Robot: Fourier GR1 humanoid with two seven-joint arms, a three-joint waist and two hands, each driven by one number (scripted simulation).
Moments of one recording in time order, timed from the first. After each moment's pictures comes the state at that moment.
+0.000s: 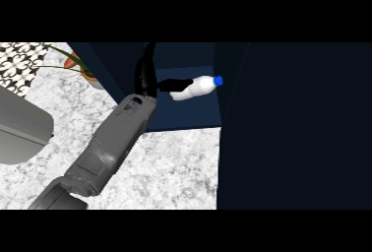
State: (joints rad) left arm -1.05 0.02 -0.12 -0.28 0.10 0.70 -0.35; right arm 0.52 -0.07 0.30 -2.06 -0.25 0.26 -0.20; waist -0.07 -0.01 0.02
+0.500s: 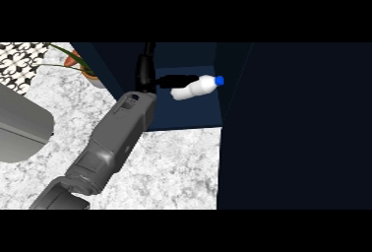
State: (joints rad) left arm -1.06 0.02 -0.01 -0.30 0.20 0.53 -0.51; right arm 0.56 -0.08 0.31 -2.08 -0.23 0.27 -0.22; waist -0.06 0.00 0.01
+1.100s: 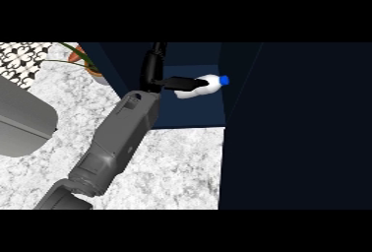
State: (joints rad) left arm -1.05 0.00 -0.01 -0.37 0.24 0.30 -0.64; right arm 0.55 -0.07 0.31 -2.10 -0.22 0.23 -0.20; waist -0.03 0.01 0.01
